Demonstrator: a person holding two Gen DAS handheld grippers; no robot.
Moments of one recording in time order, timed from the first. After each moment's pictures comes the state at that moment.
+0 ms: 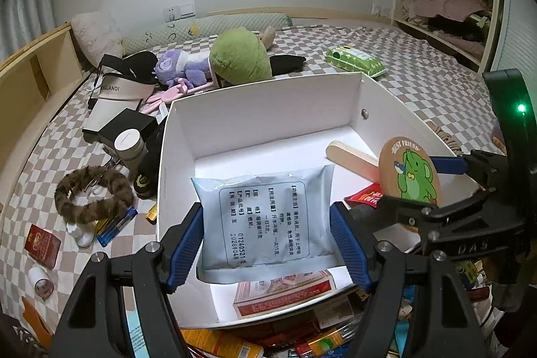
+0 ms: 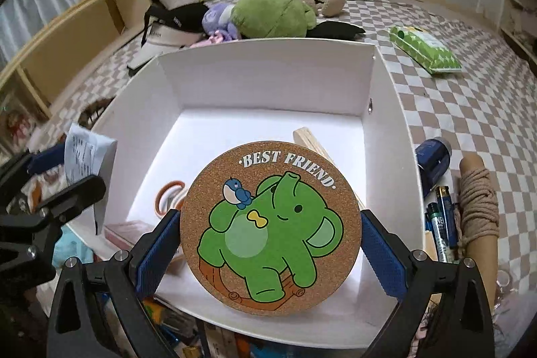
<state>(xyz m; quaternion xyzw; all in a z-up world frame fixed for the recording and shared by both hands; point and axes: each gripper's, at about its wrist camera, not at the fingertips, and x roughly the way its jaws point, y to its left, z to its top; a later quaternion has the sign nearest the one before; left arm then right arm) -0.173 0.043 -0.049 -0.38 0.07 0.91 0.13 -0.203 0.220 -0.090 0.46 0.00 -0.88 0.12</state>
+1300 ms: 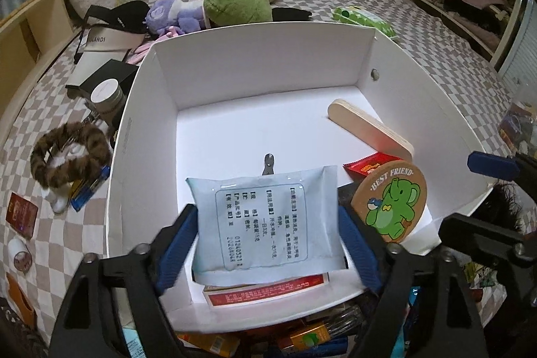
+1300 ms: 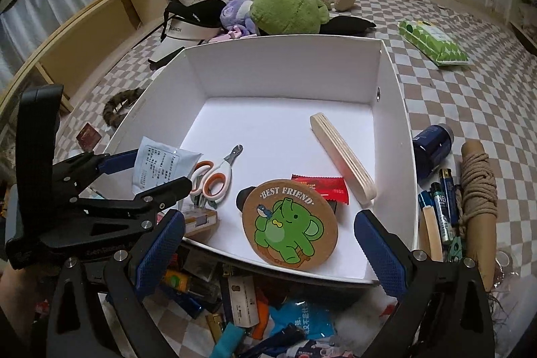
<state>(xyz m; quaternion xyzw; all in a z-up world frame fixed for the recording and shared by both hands) -0.194 0.055 -0.084 -0.47 0.04 0.87 0.12 -0.180 0.226 -0.071 0.48 -0.03 -0.87 0.15</state>
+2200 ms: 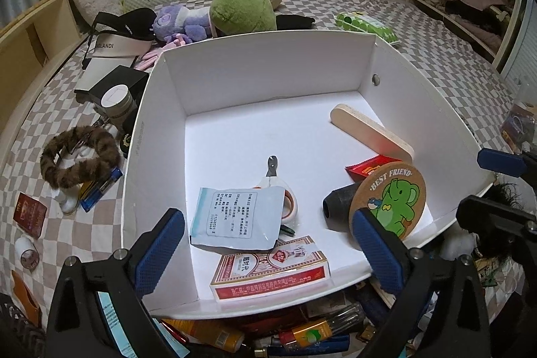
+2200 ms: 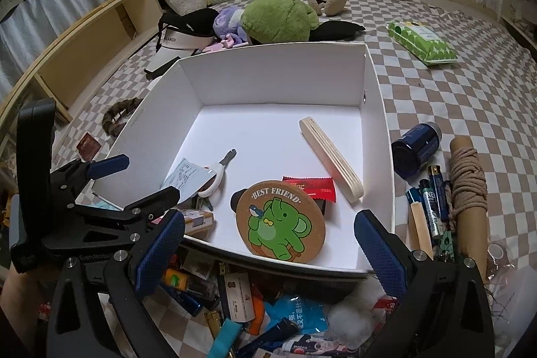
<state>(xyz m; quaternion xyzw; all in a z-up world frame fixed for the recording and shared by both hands) -0.187 0.053 -0.075 -0.46 0.05 0.88 0.11 -0.171 0.238 -0.062 0.47 -0.04 -0.87 0.14</state>
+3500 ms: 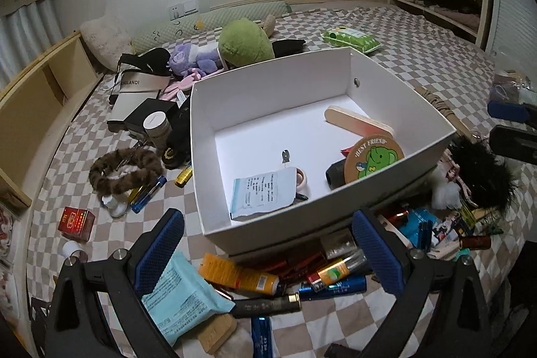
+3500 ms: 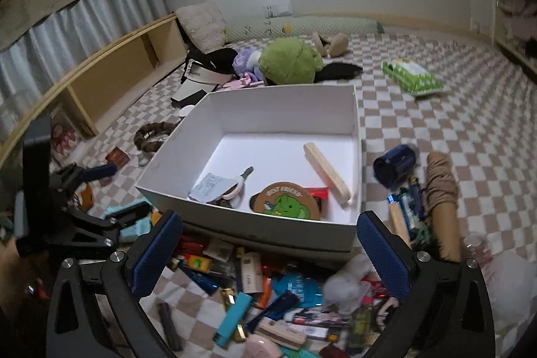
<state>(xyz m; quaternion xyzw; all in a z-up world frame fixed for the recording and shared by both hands) -0.103 0.028 -0.030 -0.40 0.12 0.90 0.11 -0.098 0.260 -0.018 0.38 -0.04 -0.91 0.16</state>
